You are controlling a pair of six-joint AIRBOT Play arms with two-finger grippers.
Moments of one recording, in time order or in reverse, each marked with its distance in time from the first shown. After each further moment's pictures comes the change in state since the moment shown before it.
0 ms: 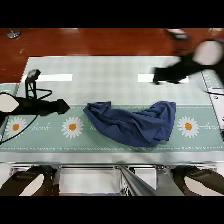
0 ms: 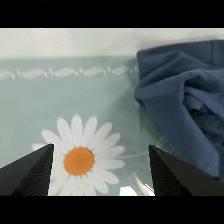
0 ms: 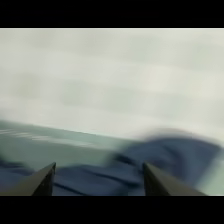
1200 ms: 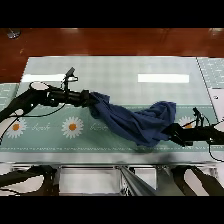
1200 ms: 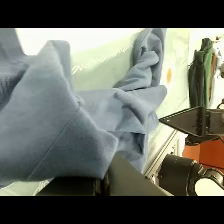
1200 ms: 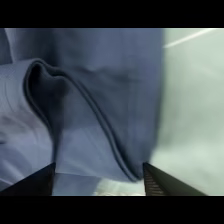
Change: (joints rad) left arm -0.090 -0.485 0.155 -0.831 -0.051 0.549; right arm -0.586 0.320 -0.978 0.523 -0.072 -0.310
